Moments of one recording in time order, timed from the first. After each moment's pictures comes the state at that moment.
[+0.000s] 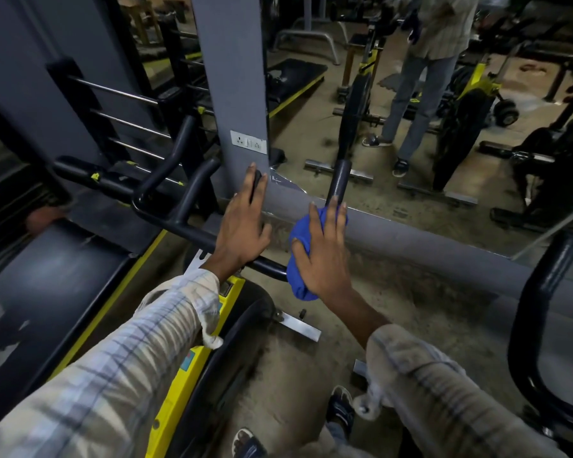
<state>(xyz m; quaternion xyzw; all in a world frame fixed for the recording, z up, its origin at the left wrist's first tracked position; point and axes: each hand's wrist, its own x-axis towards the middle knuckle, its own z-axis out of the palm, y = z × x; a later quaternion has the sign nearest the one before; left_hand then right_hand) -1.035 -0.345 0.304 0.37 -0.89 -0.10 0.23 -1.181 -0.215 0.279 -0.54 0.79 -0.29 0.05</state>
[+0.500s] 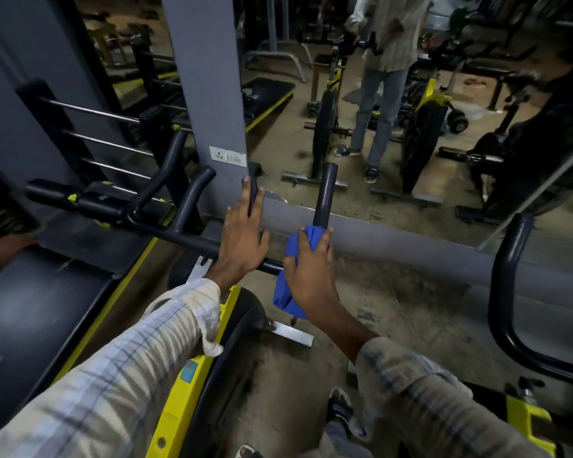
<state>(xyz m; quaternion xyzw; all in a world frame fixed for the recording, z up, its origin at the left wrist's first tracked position) -1.024 -0.333 0.296 0.36 -0.90 -0.09 0.23 -1.112 -0.187 0.315 -0.41 0.86 -0.25 0.18</state>
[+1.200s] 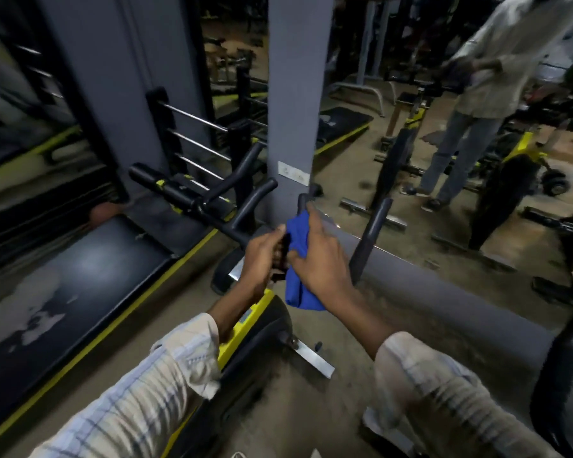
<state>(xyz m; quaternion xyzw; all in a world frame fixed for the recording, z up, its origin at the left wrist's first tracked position) -0.988 -0.281 0.330 0.45 -0.43 -0.64 0.45 -1.100 -0.218 0.374 -0.61 0.73 -0.30 0.10</state>
